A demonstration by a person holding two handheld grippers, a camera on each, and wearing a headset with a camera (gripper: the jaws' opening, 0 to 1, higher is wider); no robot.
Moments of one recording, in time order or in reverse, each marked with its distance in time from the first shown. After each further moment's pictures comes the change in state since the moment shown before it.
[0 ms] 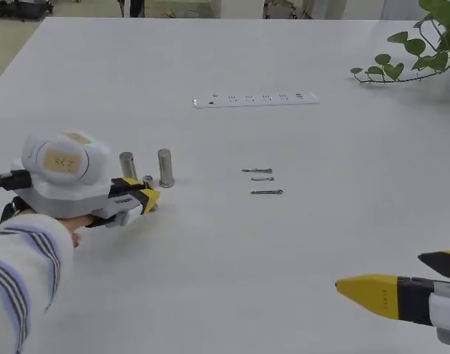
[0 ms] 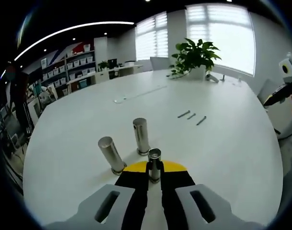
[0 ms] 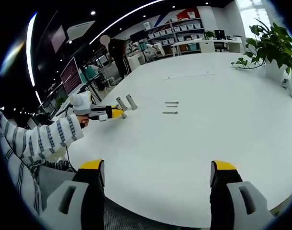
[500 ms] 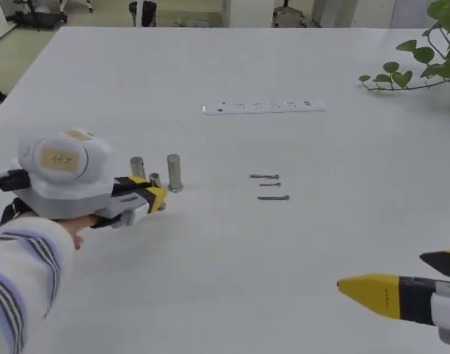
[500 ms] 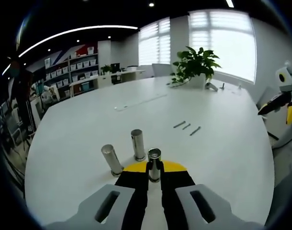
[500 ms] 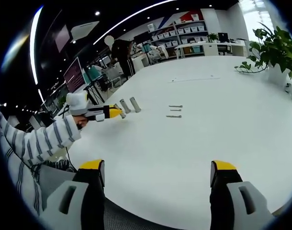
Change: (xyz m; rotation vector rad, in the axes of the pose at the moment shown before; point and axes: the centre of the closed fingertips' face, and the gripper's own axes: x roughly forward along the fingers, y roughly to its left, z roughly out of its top) left arm -0.026 -0.013 0.020 -0.035 -0.056 0.004; right arm 0.000 0.006 0.007 -0.025 -0.022 0.023
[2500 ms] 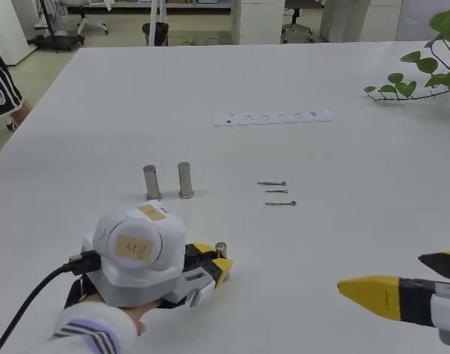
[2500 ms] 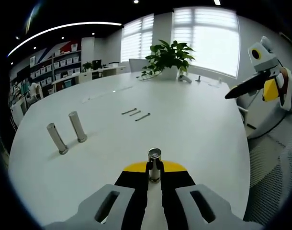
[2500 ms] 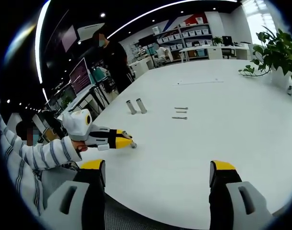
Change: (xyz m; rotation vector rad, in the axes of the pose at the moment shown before) left arm -0.004 -0.113 -0.039 0.026 0.038 -0.157; right arm -0.005 0.011 -0.002 -0.020 -0.028 0.035
